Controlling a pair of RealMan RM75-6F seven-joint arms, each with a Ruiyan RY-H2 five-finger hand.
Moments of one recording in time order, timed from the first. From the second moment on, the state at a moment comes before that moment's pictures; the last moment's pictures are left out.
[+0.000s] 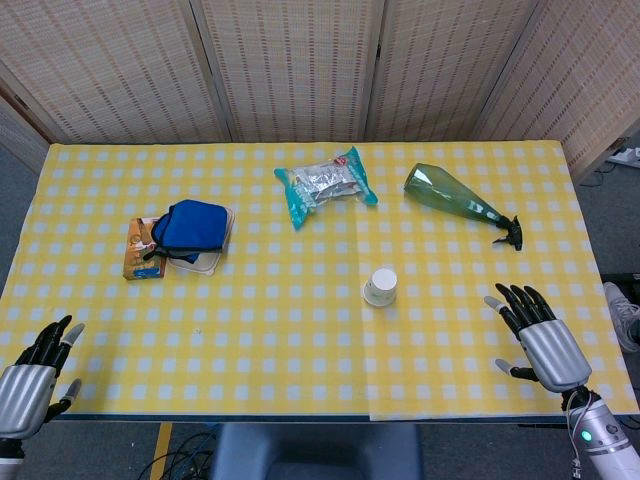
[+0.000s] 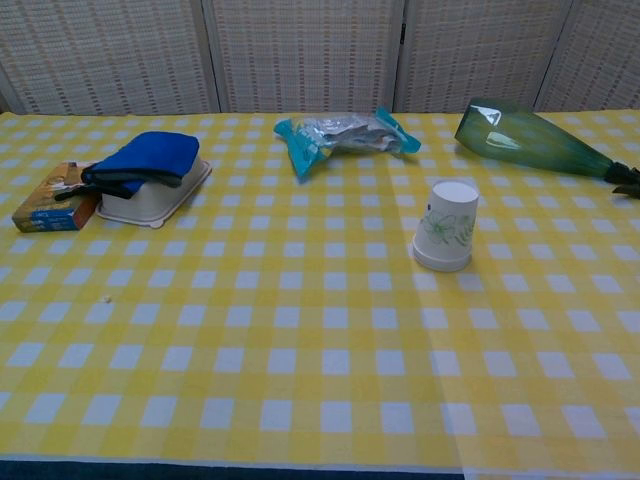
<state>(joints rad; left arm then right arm) -0.04 -1.12 0.04 -1.59 1.62 1.51 0.10 0.19 -1.15 -0.03 -1.51 -1.67 1.41 0.04</state>
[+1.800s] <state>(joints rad) -0.03 -1.09 0.02 -1.58 1.59 1.55 0.00 0.84 -1.18 0.19 -1.67 -0.97 0.69 -0.39</state>
